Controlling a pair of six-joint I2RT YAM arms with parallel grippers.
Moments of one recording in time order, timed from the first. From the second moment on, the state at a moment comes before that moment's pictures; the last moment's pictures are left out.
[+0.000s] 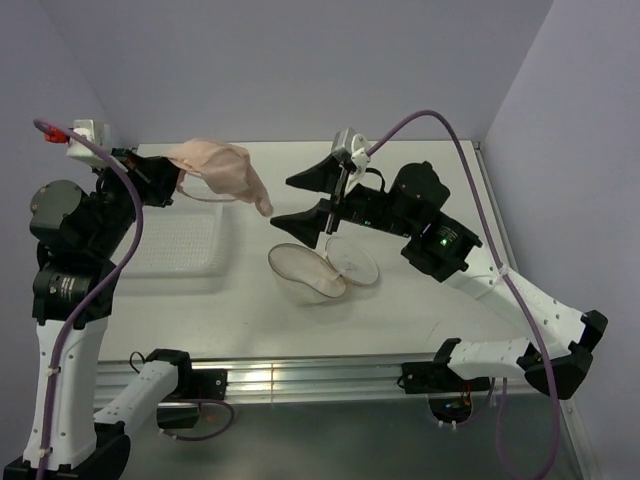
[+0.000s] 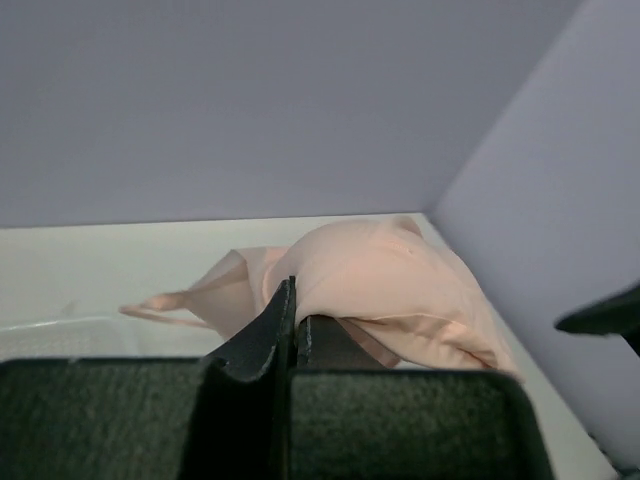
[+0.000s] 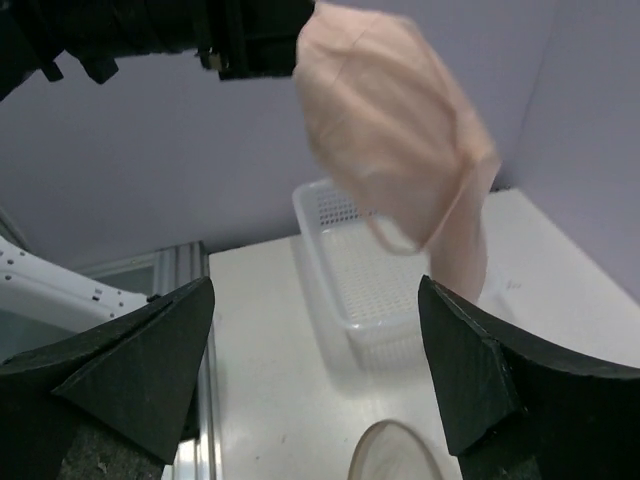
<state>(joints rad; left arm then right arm) -0.13 0.86 1.38 -0.43 0.19 -0.37 0.87 1.17 1.32 0.00 -0.42 0.12</state>
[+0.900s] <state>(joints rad) -0.27 0.88 1.36 -0.41 0.52 -0.47 1.12 1.40 1.65 -0.29 -0.08 -0.21</state>
